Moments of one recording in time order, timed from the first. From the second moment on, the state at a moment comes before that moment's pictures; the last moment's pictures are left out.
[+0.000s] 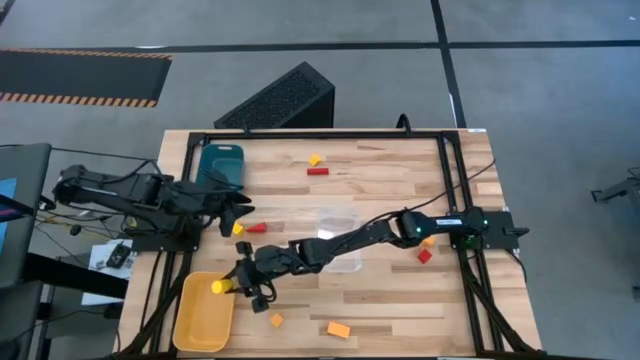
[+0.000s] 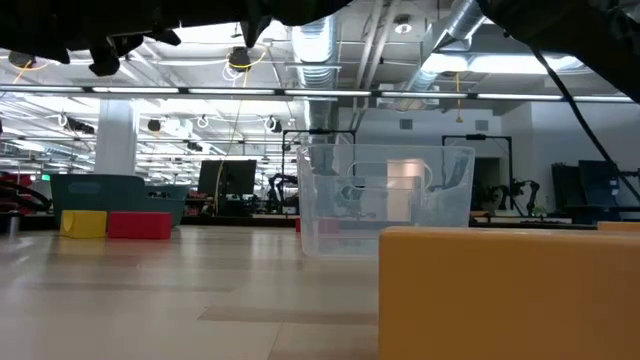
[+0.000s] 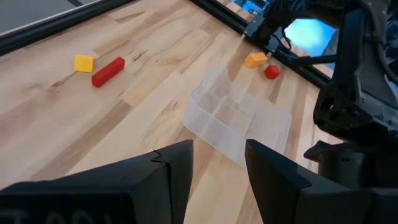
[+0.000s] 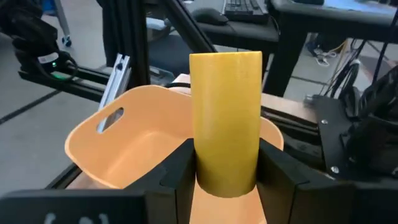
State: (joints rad) left arm -0.21 0.73 0.82 -0.67 -0.35 -0.70; right arm 0.23 2.64 2.35 0.07 -0.09 -0.08
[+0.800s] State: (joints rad) left arm -0.21 0.73 0.82 -0.68 -0.44 -0.70; right arm 0.22 2.74 2.35 0.21 -0.11 -0.18
